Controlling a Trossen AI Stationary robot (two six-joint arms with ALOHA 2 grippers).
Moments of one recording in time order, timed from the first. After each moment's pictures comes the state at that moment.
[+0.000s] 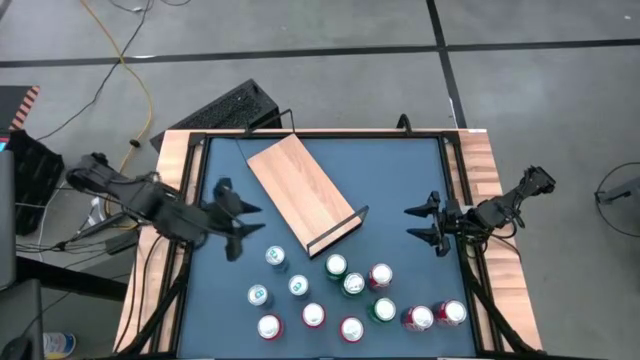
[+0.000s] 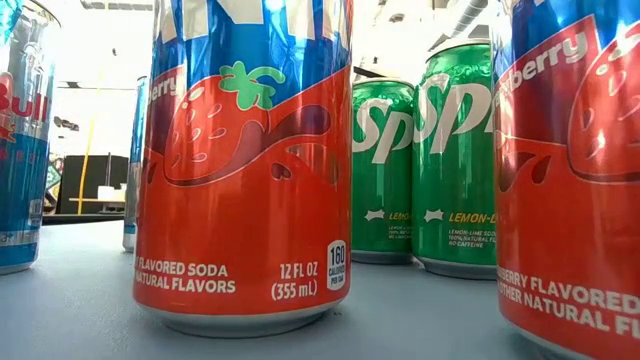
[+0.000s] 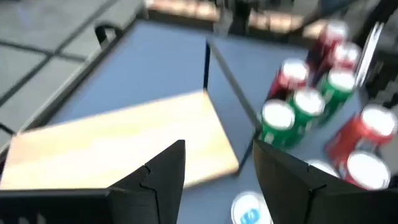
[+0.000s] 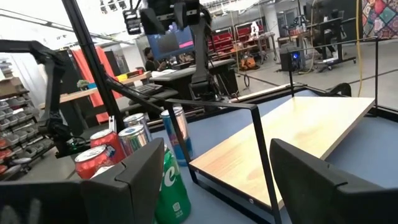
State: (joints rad) left arm -0.45 1.07 1.20 -0.72 -0.60 -0.43; right arm 0.56 0.01 0.01 0.09 0.63 0.23
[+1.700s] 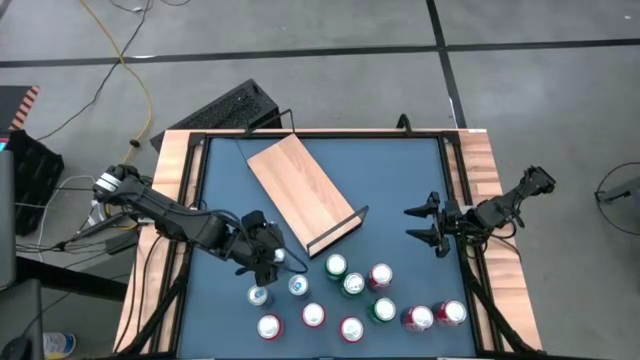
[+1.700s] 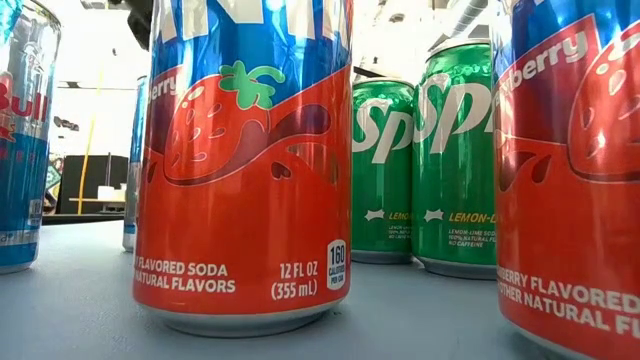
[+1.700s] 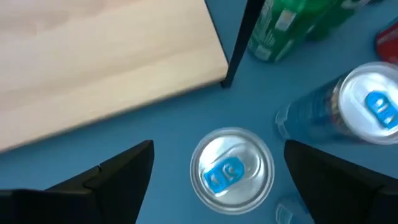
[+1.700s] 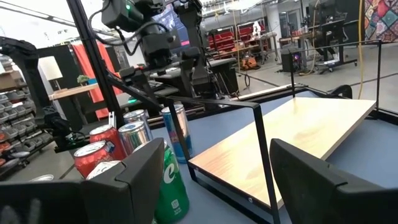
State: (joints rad) left arm -0.42 1.44 1.19 -0.80 -0.36 -0.61; right arm 0.56 0.01 0.01 0.07 0.63 0.20
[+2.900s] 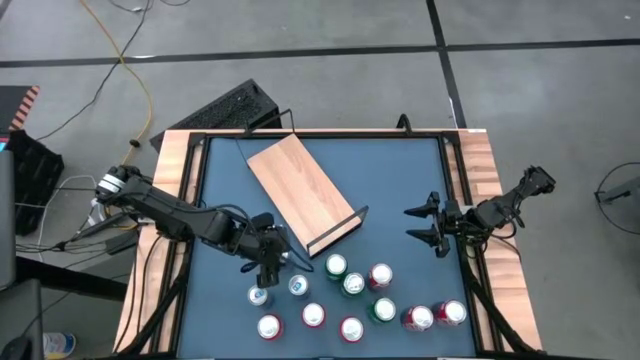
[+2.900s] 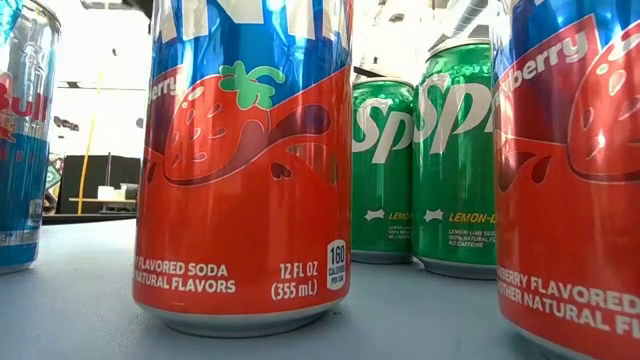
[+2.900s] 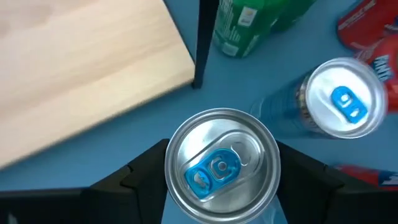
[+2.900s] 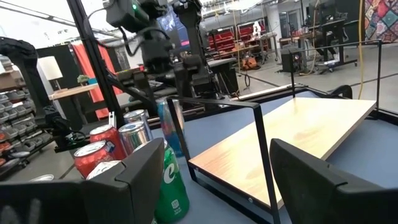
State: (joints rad) left arm -0.36 1.47 1.22 -0.75 -0.21 -0.48; right arm 0.56 0.01 0.01 0.07 0.63 0.20
